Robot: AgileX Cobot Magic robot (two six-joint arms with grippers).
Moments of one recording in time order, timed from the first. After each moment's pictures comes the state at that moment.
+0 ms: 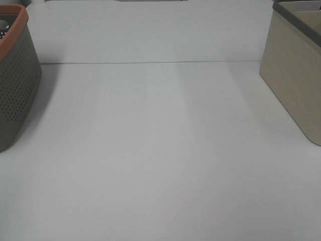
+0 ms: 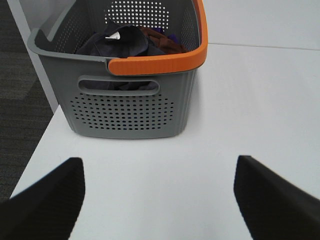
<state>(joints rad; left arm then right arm) -0.05 -0.01 -0.56 0.13 1.05 -0.14 0.06 0.00 -0.50 0.01 1.05 -0.05</state>
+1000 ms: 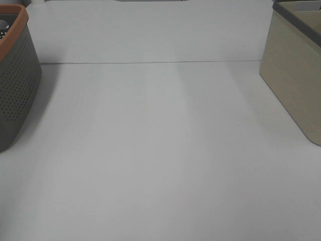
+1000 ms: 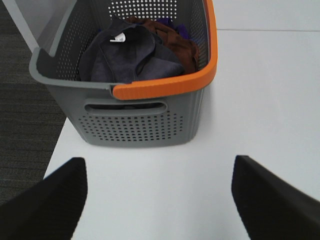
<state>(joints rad) -0.05 0.38 -0.73 0.18 0.98 -0.14 0.06 0.00 -0.50 0.01 1.05 -0.05</state>
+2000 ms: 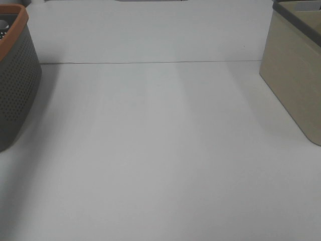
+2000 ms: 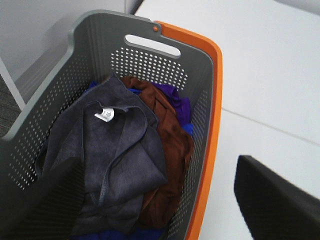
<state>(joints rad) -0.05 1.18 -1.19 0.38 0.71 -0.65 0.06 0.00 -0.50 0.01 1.05 -0.05</state>
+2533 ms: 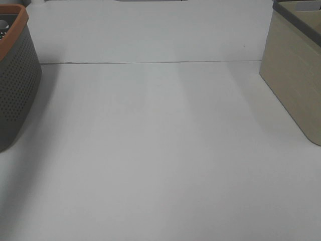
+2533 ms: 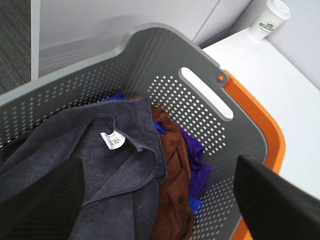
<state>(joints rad) -0.05 1.50 -1.20 0.89 0.61 -1.62 0.06 0.00 -0.50 0.01 1.05 -0.05</state>
